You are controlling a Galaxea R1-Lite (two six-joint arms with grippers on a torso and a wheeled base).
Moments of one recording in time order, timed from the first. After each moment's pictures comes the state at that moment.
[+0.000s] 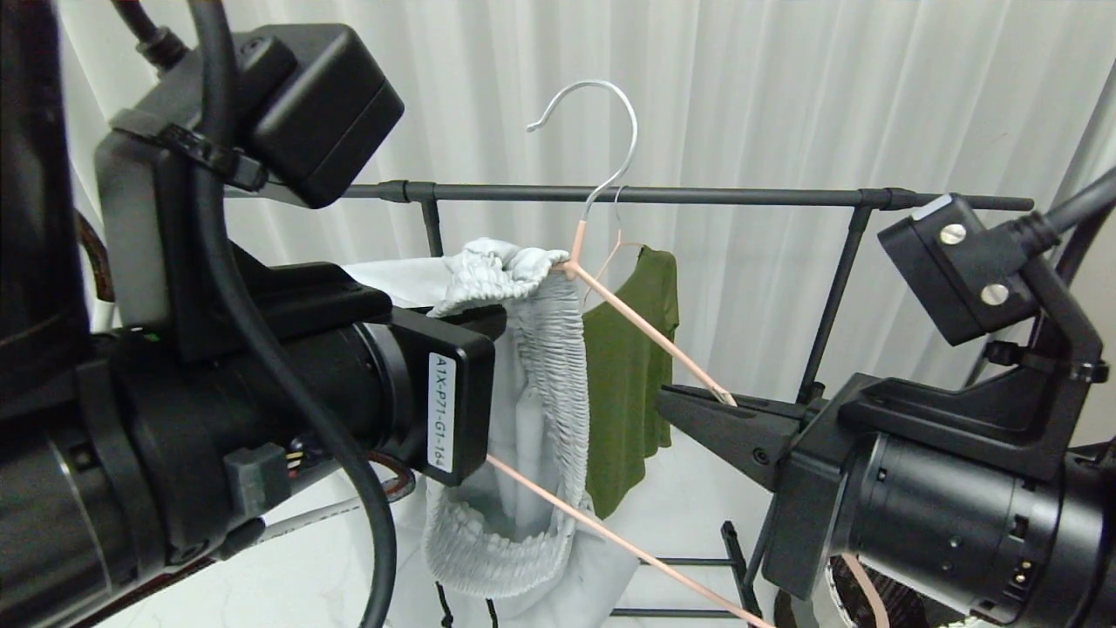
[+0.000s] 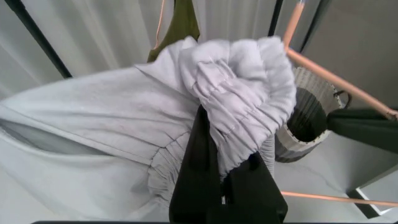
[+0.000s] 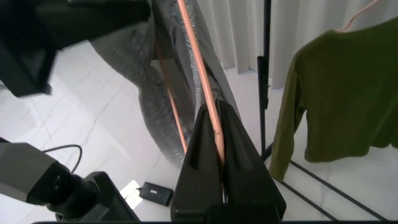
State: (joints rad) left arm -1.05 1.36 -1.13 0.10 0.56 -0.10; right arm 1.20 1.41 -0.84 -0.48 -0.25 0.34
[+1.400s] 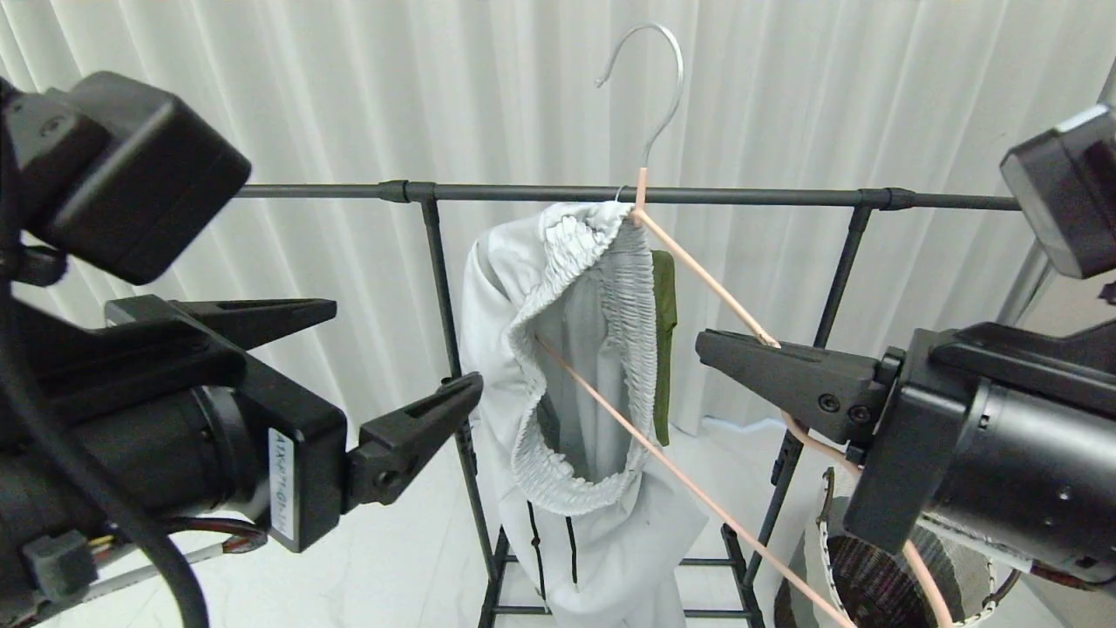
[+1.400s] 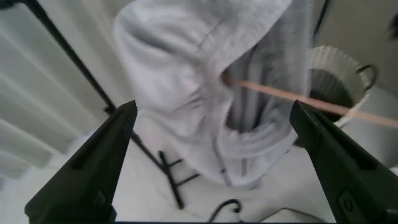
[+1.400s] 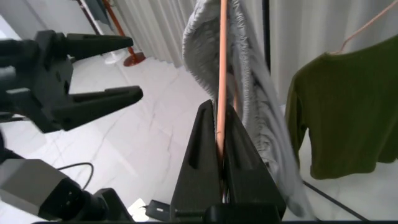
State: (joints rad) left arm -1.00 1.20 -0.98 0.10 0.55 0.06; right arm 1.17 1.34 -0.83 -0.52 -0.21 0.32
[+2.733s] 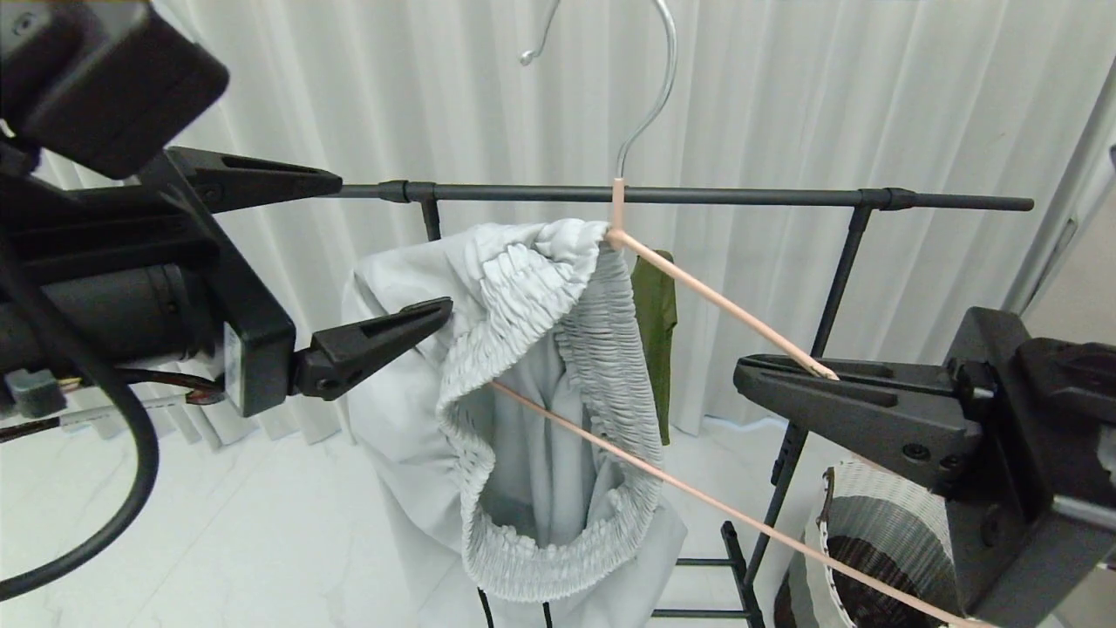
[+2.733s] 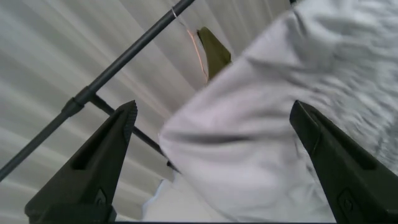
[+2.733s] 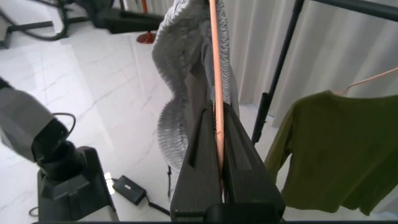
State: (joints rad) left arm -0.66 1.21 -1.07 0.01 0.06 0.57; right arm 1.10 1.25 -0.81 -0.45 0.07 0.04
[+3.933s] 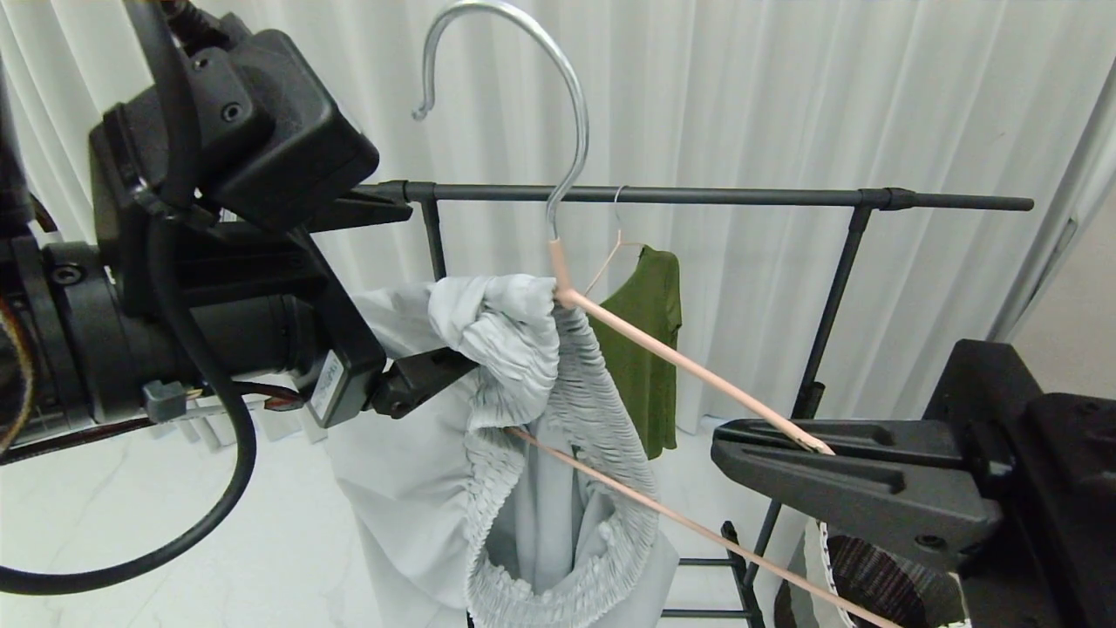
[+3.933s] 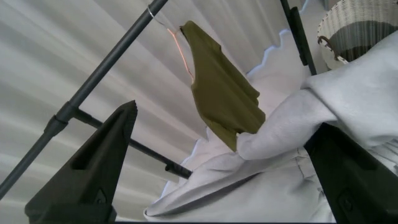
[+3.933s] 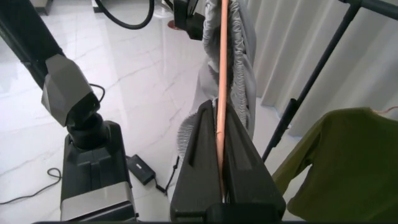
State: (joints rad) left arm -0.68 1.30 -1.08 0.01 0.04 0.64; right arm 1.17 1.25 -0.82 -0.39 0.13 -0.02
